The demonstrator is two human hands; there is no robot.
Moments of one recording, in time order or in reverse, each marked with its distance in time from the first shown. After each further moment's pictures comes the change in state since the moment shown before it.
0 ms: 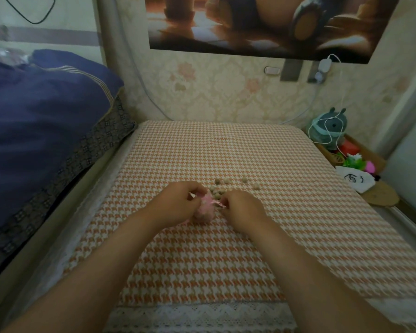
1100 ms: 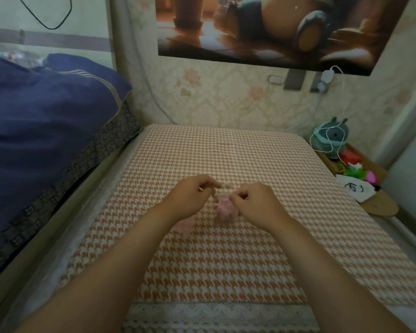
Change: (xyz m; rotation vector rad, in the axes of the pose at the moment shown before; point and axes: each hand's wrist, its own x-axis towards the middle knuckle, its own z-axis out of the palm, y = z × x) left_hand 0.020 0.009 0.013 -0.194 0.065 0.019; right_hand -0.018 0.013 -0.048 0.335 0.090 -0.062
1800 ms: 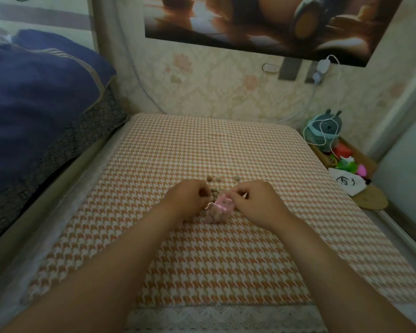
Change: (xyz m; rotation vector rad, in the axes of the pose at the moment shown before) left_hand 0.033 -0.036 0.042 0.253 -0.082 -0.053; right_hand -0.003 0.019 -0.006 0.034 -0.030 0.015
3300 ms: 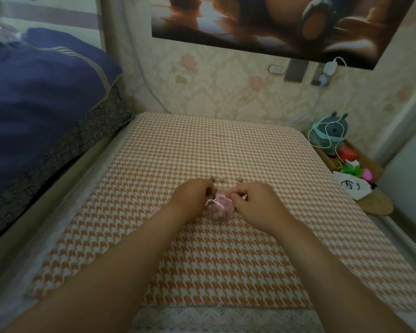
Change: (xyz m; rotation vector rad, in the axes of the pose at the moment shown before) left_hand 0.002 0.006 0.005 0.130 0.079 0.094; right_hand 0.004 -0.002 0.006 -0.038 -0.018 -0.005
